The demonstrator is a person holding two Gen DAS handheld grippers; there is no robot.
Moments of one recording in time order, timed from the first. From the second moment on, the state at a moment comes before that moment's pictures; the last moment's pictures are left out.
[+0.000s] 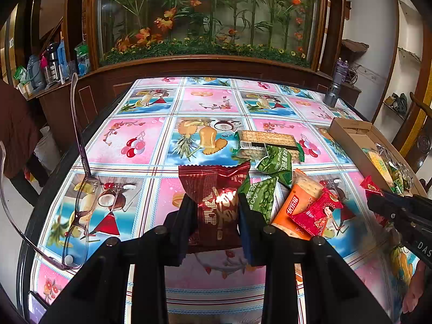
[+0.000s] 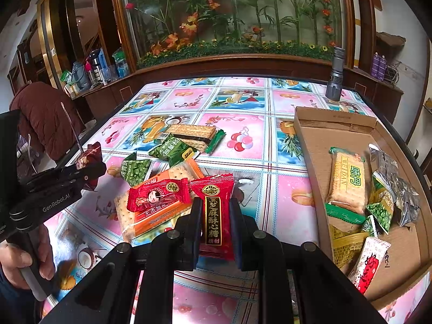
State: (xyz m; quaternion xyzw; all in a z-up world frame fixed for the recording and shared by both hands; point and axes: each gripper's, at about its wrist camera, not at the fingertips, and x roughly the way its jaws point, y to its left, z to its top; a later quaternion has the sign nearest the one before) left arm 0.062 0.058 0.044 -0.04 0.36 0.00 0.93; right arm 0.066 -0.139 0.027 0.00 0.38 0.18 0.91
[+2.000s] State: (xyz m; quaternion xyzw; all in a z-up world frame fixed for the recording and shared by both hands) left arm 0.017 -0.021 0.078 -0.04 0.31 -0.15 0.94; right arm 0.079 -0.174 0.020 0.05 0.36 0.09 0.93
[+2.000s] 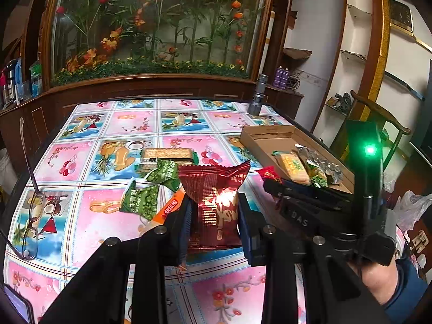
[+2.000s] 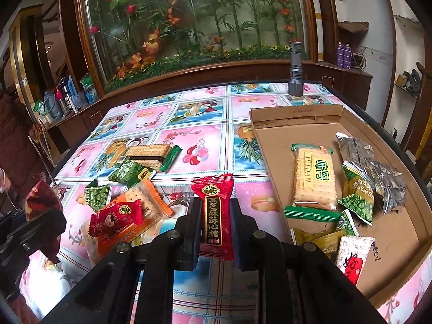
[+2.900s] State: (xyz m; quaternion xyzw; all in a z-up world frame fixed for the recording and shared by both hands) left arm -0.019 -0.033 0.088 -0.03 0.28 -0.18 0.94; right arm 0.082 -0.156 0.019 0.08 0.36 0.09 0.92
